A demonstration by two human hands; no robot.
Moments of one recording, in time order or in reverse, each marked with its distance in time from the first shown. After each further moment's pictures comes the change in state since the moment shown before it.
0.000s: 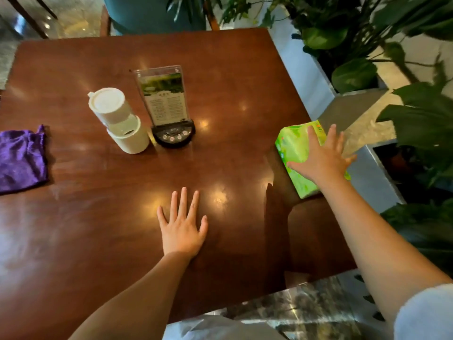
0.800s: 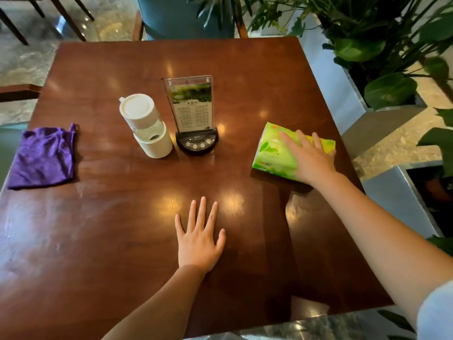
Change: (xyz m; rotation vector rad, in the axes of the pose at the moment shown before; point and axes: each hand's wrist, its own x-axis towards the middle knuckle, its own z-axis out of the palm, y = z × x) left_hand -0.001 0.000 -0.004 -0.015 0.003 -0.004; right_hand 0.038 -0.074 0.010 -0.155 -0.089 -0.432
